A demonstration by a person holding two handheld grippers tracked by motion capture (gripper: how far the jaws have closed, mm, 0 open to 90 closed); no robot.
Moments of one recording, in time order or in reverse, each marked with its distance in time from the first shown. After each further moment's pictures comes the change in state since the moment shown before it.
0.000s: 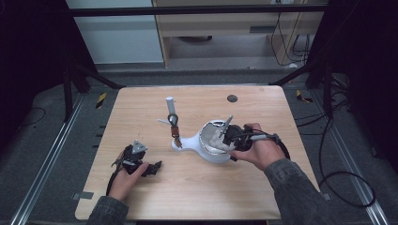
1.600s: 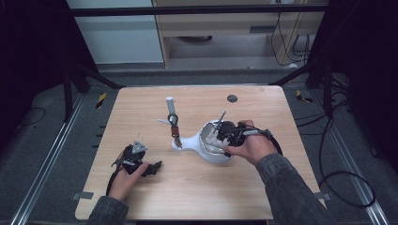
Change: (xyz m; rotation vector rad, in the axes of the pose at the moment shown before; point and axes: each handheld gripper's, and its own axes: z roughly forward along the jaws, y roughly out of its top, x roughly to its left) left arm 0.000 0.000 0.000 0.000 -0.002 0.000; right arm -0.004 0.020 0.012 0.025 0.018 0.016
